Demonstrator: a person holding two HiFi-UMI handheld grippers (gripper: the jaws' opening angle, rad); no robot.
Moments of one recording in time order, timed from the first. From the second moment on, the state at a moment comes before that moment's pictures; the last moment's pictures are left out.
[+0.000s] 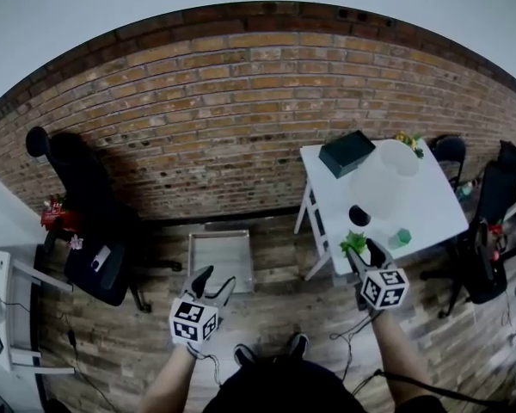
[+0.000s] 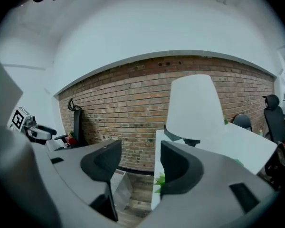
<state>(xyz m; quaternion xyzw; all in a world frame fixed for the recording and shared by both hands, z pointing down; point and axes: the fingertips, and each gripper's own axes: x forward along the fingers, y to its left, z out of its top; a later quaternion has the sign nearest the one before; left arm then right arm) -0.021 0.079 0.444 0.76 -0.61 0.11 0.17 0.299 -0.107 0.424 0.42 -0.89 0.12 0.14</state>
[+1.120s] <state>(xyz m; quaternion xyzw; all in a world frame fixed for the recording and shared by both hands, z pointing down) -0.050 0.079 0.374 0.75 -0.65 0.06 0.12 0.212 -0.084 0.308 0.35 -0.93 -0.03 0.07</state>
